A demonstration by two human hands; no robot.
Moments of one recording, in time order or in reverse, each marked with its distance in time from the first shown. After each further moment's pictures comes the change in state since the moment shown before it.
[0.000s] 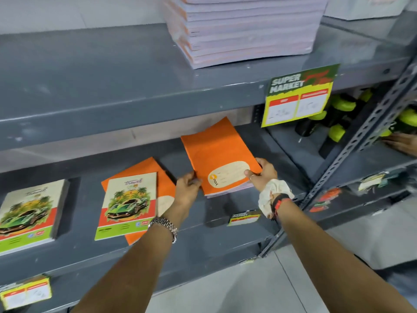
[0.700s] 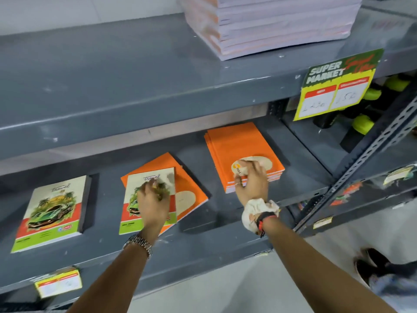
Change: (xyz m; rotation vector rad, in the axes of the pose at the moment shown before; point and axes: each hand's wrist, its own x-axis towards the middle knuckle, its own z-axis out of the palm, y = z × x) left_hand 0.000 -0.055 -0.122 0.599 0.492 0.079; right_hand -0.054 -0.010 0.079 -0.225 0.187 -0.404
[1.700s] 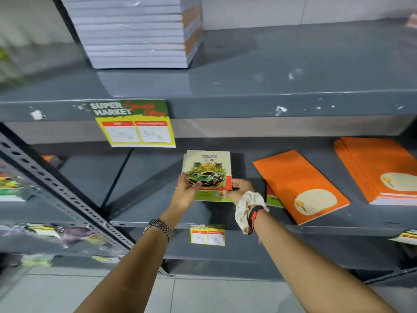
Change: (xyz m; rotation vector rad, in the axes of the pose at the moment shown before) left_hand 0.058 -0.197 -0.254 -0.464 -0.224 -0.240; right_hand -0.140 -0.285 0.241 0.384 -0.625 0.350
